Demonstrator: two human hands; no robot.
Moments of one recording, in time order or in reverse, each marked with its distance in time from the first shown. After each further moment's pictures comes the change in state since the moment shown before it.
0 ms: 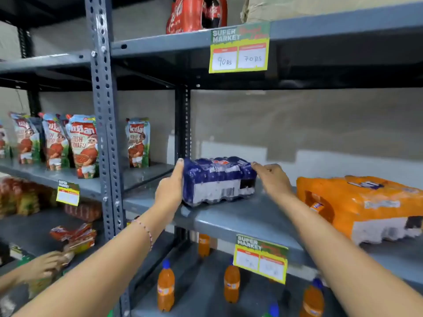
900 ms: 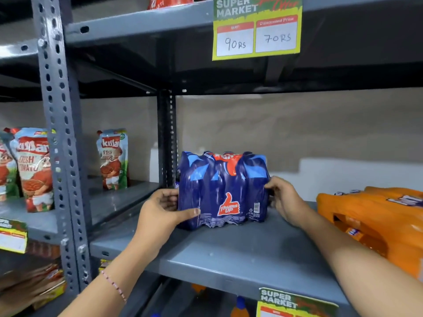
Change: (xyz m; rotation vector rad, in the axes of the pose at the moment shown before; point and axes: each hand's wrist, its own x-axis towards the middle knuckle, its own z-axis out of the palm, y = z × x) left_hand 0.076 -0.047 0.002 -0.056 -0.246 0.269; right_hand 0.058 0.040 0.026 0.614 -0.212 0.031
